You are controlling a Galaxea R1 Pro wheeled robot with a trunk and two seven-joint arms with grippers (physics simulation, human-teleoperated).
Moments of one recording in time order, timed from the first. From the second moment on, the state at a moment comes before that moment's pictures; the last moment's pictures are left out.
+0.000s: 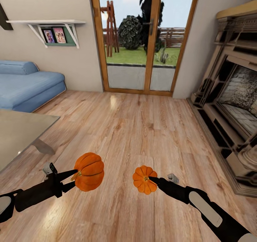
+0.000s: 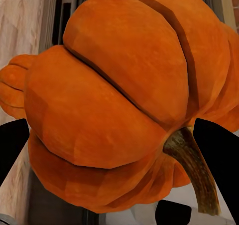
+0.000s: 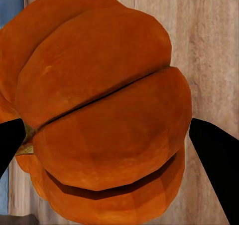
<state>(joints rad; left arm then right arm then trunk) -0.16 0.54 -0.05 -1.48 1.66 1.00 -0.44 -0.46 -0.34 0.54 -1.05 -1.32 0.46 0.15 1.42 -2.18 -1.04</state>
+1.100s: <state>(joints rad) -0.16 0.54 -0.05 -1.48 1.66 1.00 -0.44 -0.46 -0.34 0.54 -1.05 -1.32 0.45 0.16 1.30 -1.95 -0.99</state>
